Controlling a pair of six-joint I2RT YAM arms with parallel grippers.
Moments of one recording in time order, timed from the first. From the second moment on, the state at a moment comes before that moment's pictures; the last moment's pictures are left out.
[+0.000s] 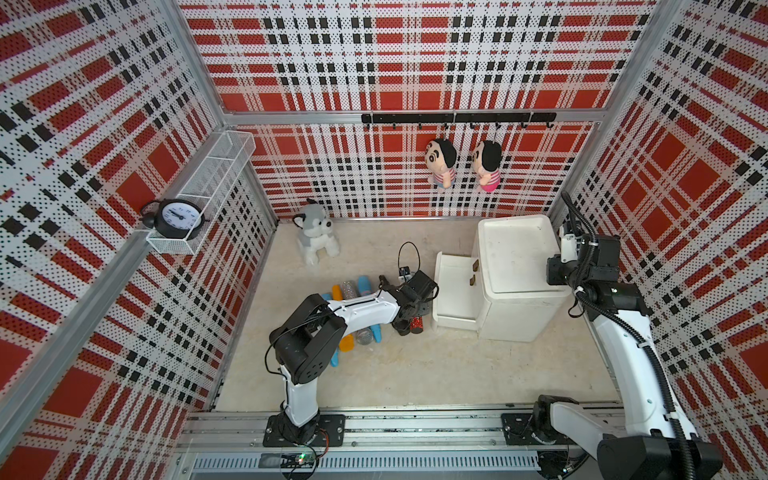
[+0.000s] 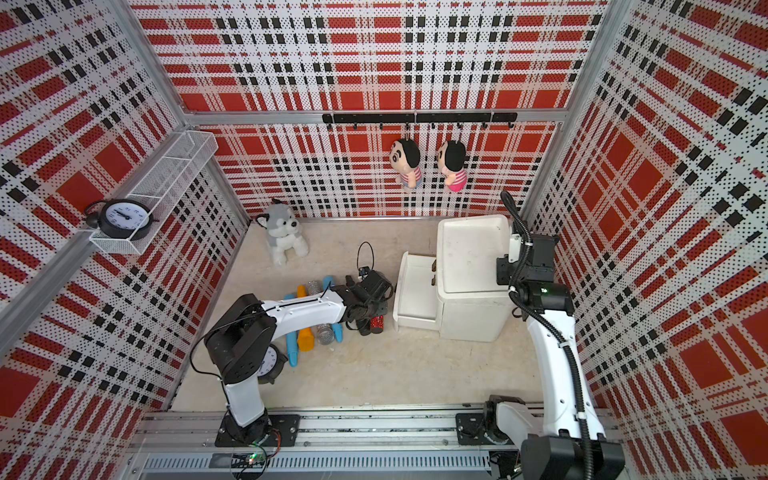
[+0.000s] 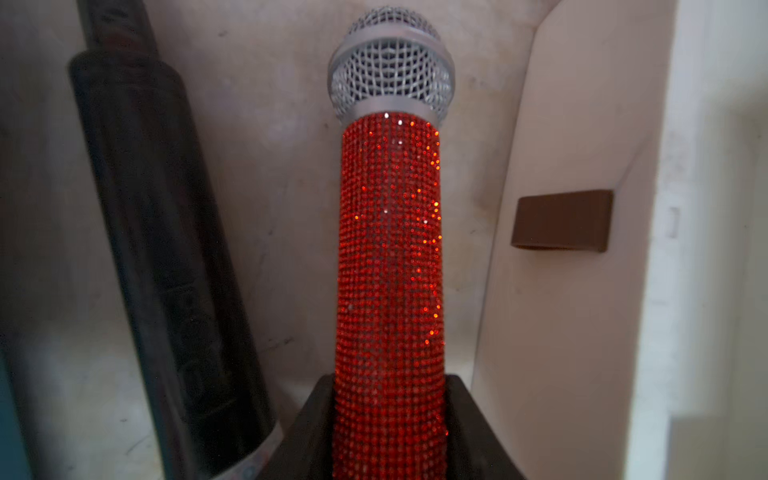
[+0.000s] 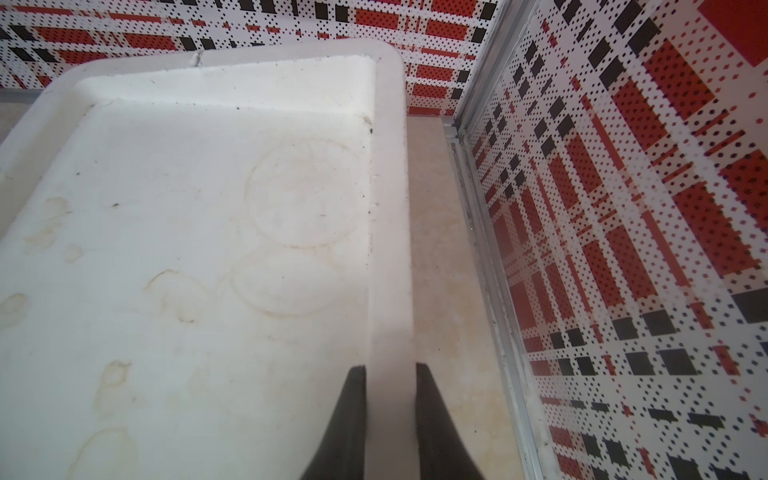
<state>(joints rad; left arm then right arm) -0.81 1.86 1.19 -0.37 -0.27 -0.89 -0.11 1.08 1.17 -0.67 0.08 -0.13</state>
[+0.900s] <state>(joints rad) -0.82 1.87 1.13 -0.45 -0.44 -0.91 -0.11 1.07 1.16 -0.67 0.07 -0.13</state>
